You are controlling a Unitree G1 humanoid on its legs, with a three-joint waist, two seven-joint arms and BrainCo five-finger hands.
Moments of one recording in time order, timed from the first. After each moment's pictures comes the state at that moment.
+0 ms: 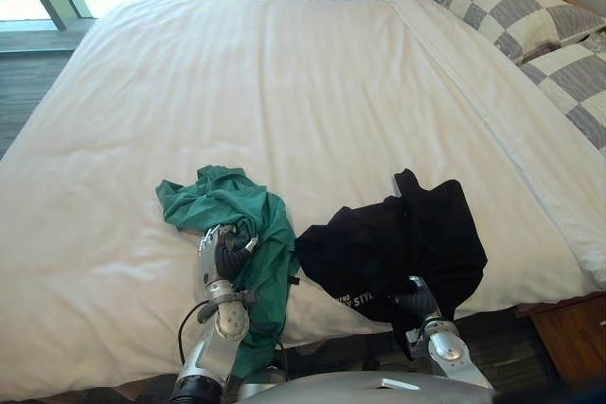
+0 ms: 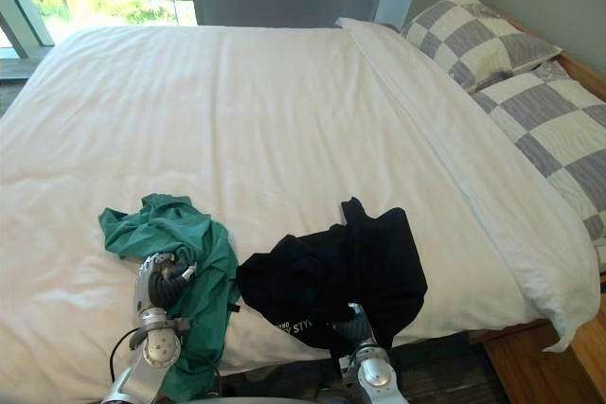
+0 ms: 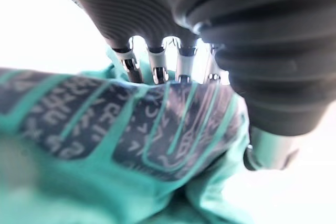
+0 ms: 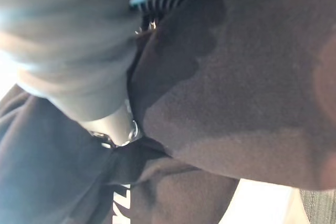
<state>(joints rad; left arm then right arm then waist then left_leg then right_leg) 0.14 0.16 -0.04 0.37 0.62 -0.24 0.66 0.16 -0.10 0.15 0.66 -0.08 -0.18 -0.08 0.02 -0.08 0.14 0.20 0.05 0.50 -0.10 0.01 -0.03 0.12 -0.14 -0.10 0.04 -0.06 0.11</state>
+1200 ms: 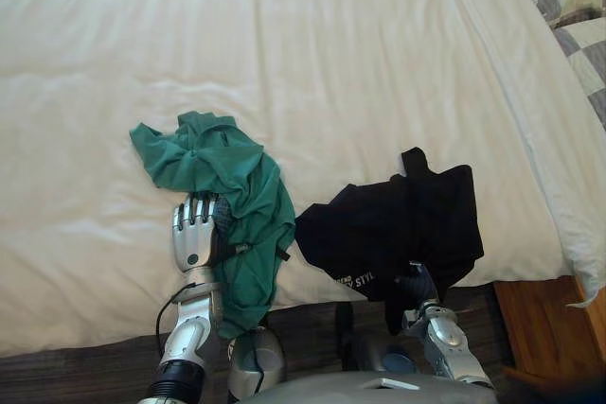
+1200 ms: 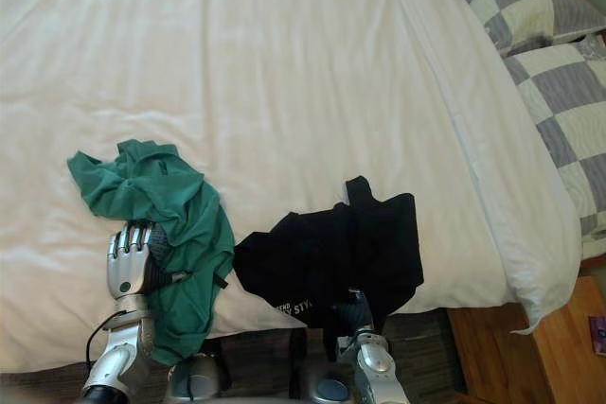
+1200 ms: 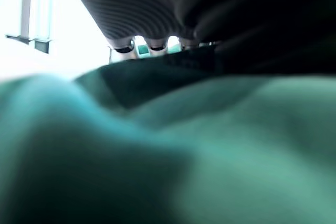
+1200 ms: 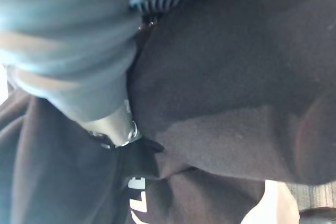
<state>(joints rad) 0.06 0.29 -0.06 0.36 1.13 0.18 0.75 0.08 -0.06 0.14 0.64 0.20 -0.25 -0.05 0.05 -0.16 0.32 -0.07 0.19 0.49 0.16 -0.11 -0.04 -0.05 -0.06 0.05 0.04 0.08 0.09</state>
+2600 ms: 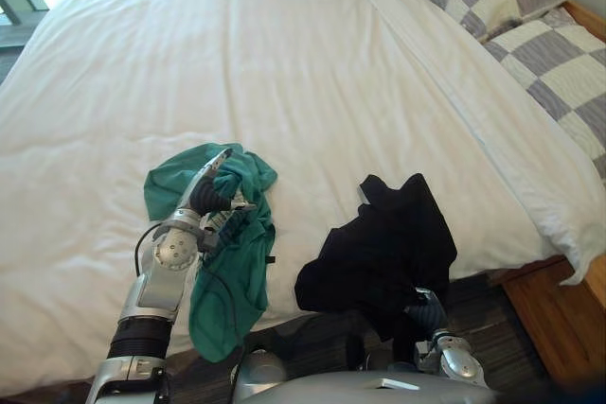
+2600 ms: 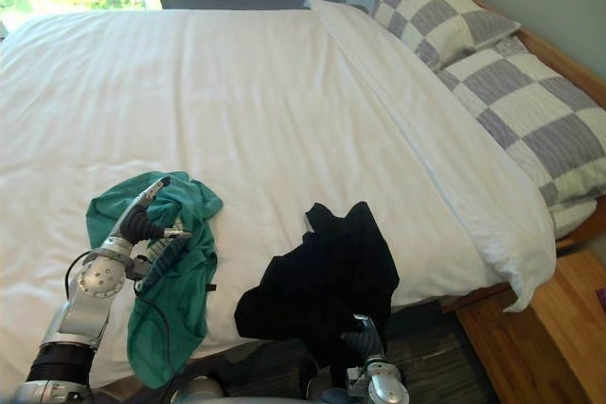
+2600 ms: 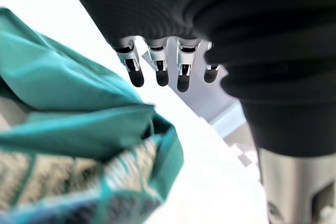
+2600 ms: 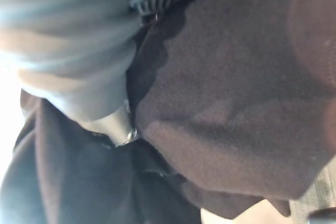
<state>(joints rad) -0.10 0.41 0.06 0.23 0.37 -0.13 -0.07 0.28 -0.06 0.07 0.48 0.05 -0.16 0.04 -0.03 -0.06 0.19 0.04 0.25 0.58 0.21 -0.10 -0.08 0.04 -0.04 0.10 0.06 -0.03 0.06</state>
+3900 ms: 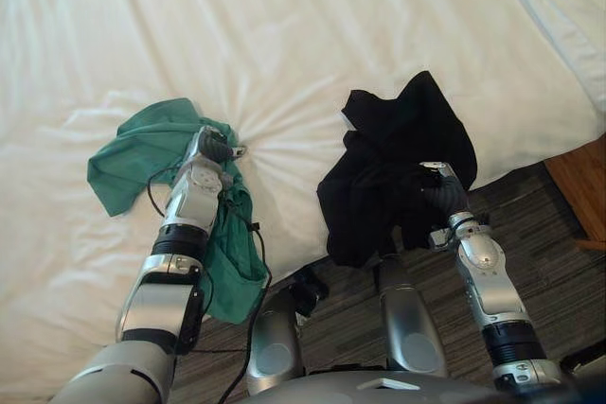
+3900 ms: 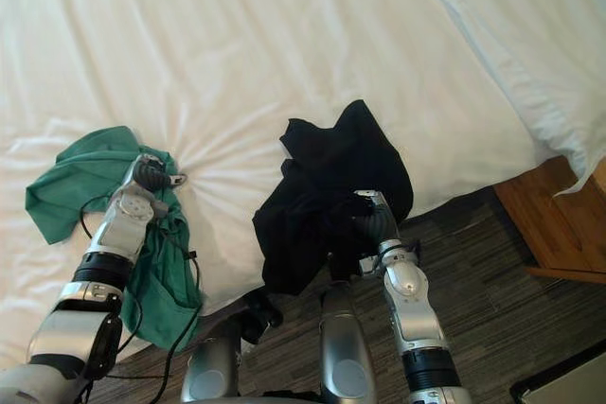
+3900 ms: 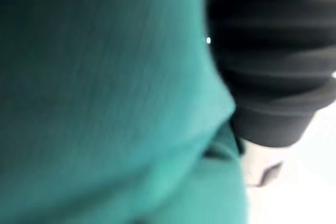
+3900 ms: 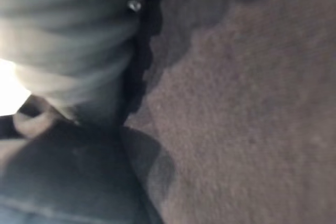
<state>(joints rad) -0.54 0.36 0.01 0.66 0.31 0.21 0.09 -0.10 -0.22 0.02 0.15 0.00 -0.18 0.07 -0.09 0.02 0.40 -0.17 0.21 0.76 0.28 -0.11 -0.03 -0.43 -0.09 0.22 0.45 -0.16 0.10</state>
